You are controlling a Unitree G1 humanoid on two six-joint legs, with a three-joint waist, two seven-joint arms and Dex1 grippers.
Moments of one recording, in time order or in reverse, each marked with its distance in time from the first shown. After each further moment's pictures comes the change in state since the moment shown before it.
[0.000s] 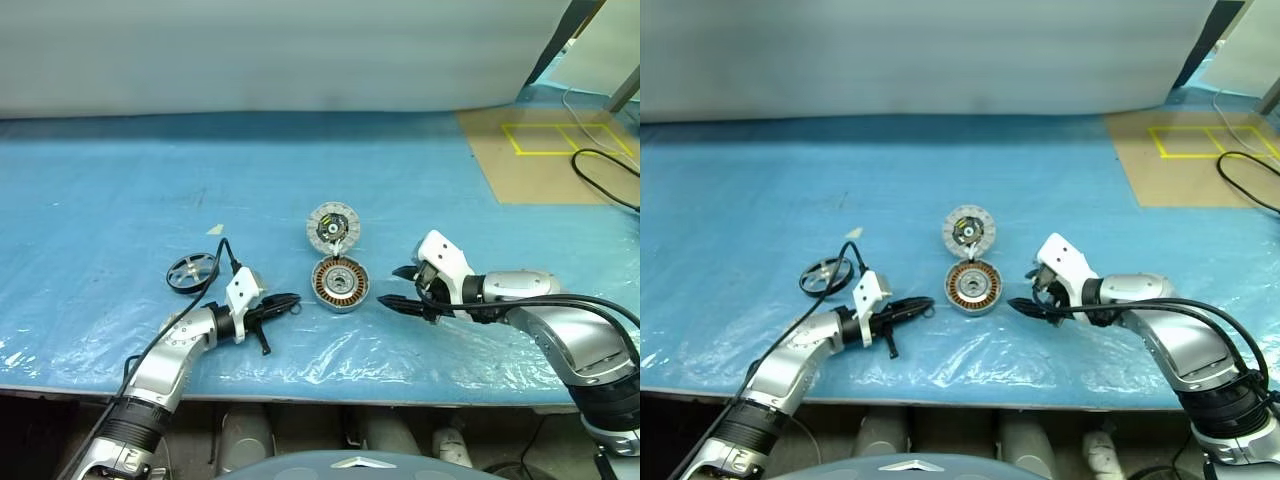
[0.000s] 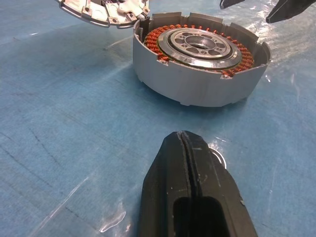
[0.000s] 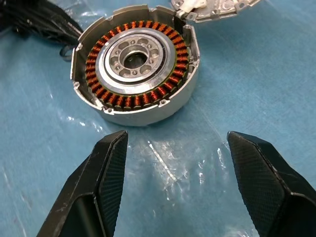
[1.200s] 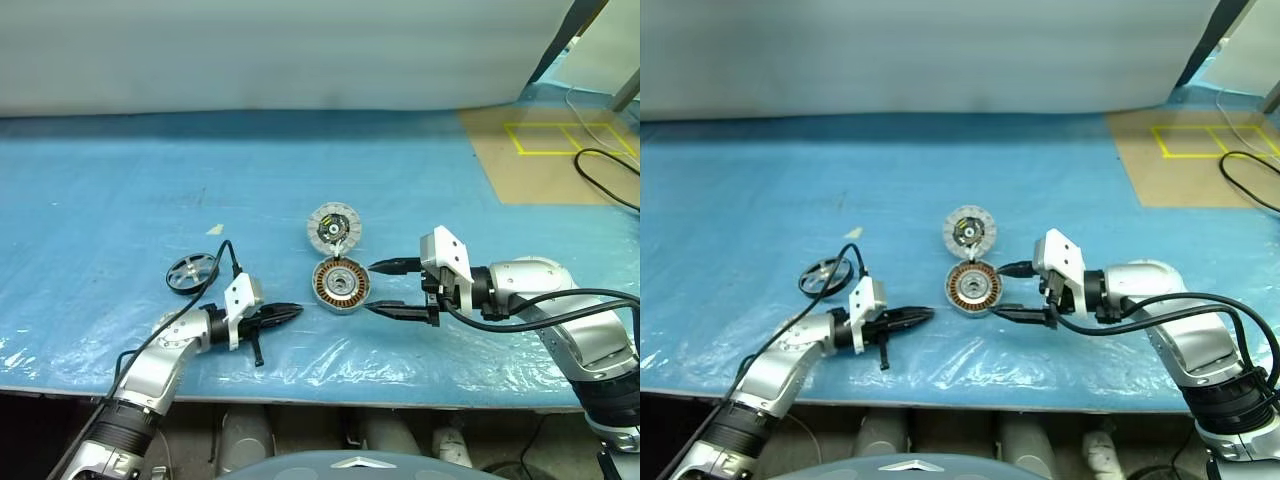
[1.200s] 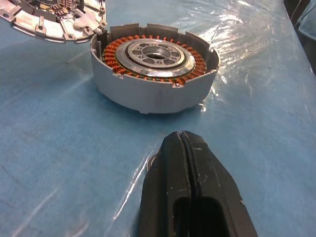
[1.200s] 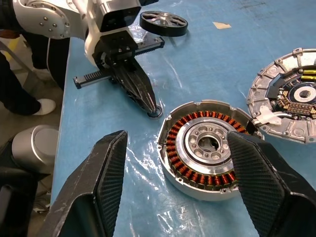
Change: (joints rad) left arm 0.012 0.034 -0.014 -0.048 -0.036 -0.008 -0.119; right arm -0.036 -0.052 0.021 0.023 0.065 -0.357 0.291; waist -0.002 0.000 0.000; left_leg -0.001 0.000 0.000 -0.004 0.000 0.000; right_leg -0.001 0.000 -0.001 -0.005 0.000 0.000
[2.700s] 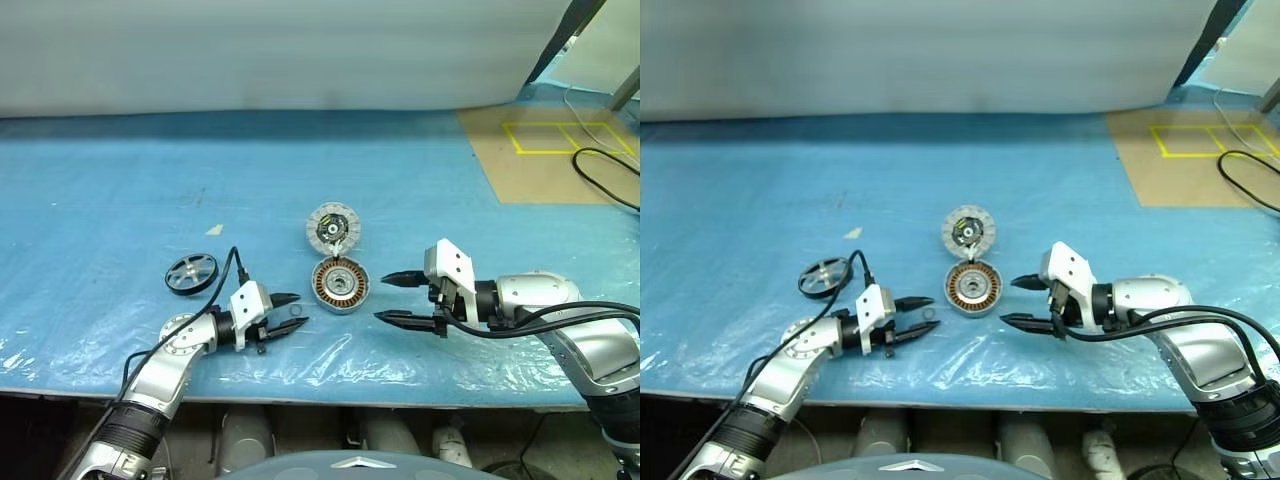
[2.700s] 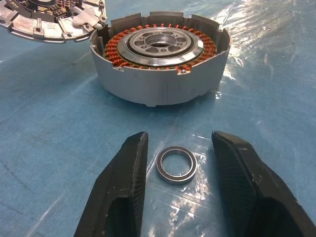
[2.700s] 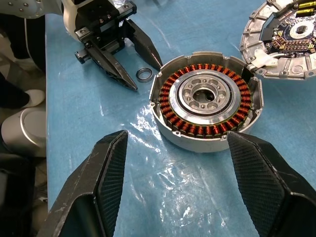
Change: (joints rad) left arm 0.009 -0.017 -0.021 0.057 0.115 -0.164 0.066; right arm 0.091 -0.053 -0.004 -0.030 -0.005 0.046 -0.078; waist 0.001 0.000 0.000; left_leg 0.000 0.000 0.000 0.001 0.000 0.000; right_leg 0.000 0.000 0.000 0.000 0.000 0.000
